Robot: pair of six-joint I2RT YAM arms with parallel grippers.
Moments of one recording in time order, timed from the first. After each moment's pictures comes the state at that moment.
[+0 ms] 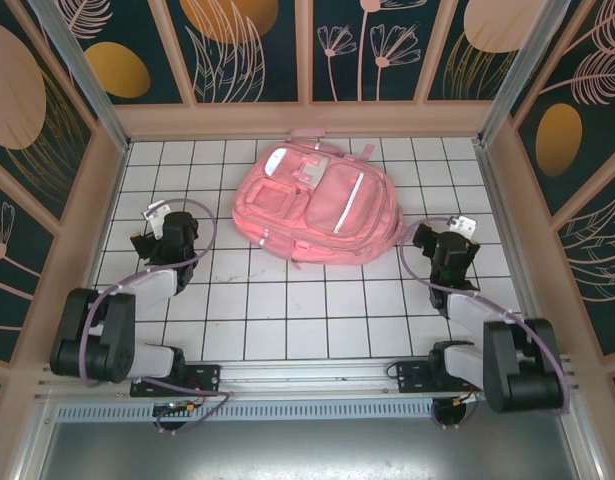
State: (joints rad) left arm -0.13 1.40 0.48 0.38 -0.71 -0.27; right arm 0.07 1.19 0.26 0.55 0.35 0.26
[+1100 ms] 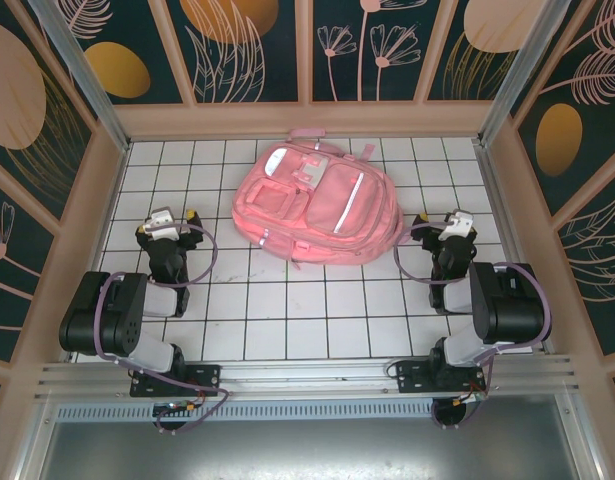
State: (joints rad) left arm -0.05 1.51 0.23 1.18 -0.31 -0.10; right arm -0.02 1.53 0.21 1.15 0.13 0.15
